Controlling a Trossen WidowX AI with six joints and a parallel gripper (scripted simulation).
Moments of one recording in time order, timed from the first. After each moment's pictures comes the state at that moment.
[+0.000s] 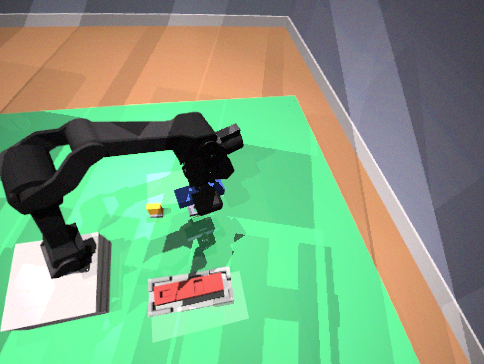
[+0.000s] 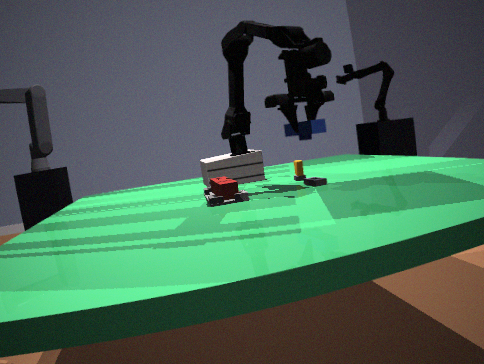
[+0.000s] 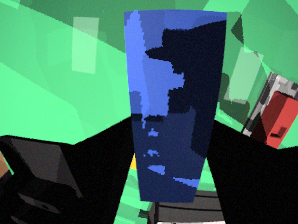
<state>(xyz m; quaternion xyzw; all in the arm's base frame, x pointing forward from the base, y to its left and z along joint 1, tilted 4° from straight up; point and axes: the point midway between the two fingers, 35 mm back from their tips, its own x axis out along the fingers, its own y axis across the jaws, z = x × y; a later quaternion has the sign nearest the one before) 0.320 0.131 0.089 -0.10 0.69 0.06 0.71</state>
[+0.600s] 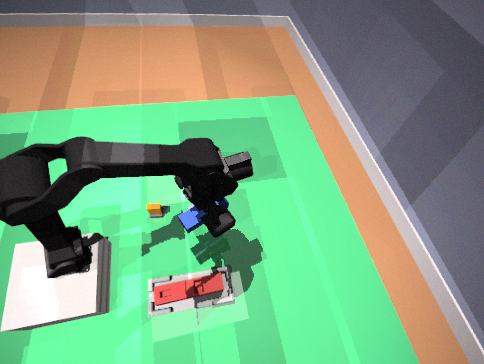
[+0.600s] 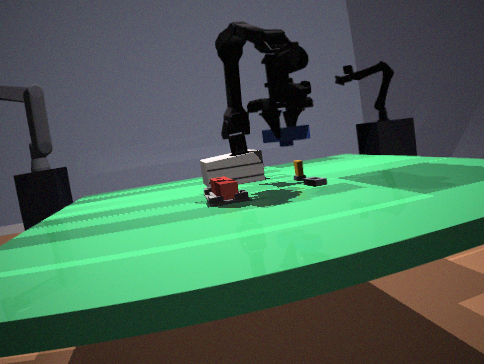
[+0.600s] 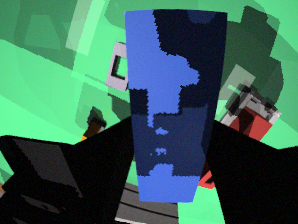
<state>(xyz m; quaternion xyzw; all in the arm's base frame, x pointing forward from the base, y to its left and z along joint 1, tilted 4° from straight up) 0.327 0.074 0.084 -0.19 0.68 0.14 0.69</state>
